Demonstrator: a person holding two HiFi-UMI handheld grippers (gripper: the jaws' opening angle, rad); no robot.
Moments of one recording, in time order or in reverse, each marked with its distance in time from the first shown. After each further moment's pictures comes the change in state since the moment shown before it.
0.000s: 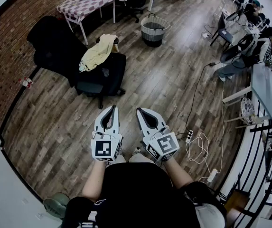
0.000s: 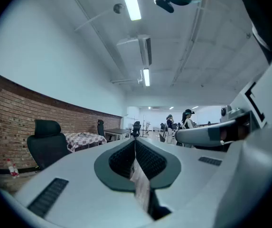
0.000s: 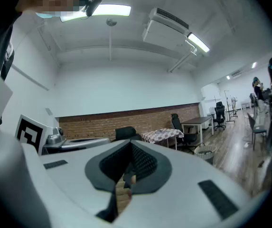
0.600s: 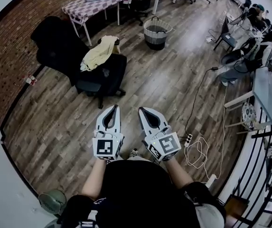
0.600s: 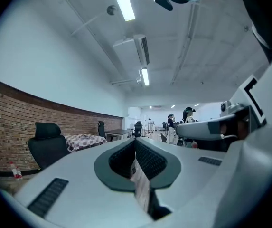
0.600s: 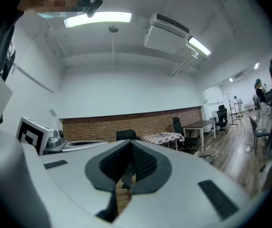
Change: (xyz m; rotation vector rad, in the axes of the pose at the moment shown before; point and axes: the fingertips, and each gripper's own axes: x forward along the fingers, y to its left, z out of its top) left arm 0.004 -0.052 -0.003 0.037 -0.003 0.015; right arm -0.043 -0.030 0.009 -0.024 -0.034 0.023
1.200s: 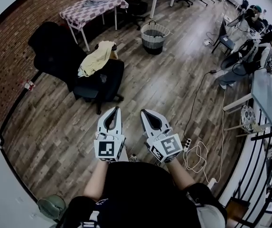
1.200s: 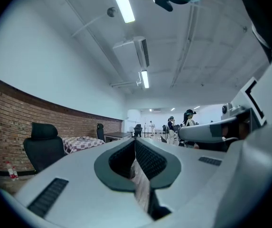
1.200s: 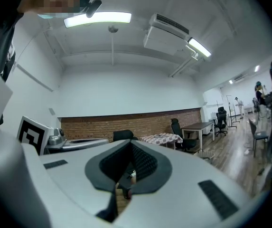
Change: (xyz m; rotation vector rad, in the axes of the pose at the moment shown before) left arm 0.034 -0.009 0.003 -0.004 -0.036 -0.002; right arm 0.005 -0.035 0.002 -0.015 -0.004 -0.008
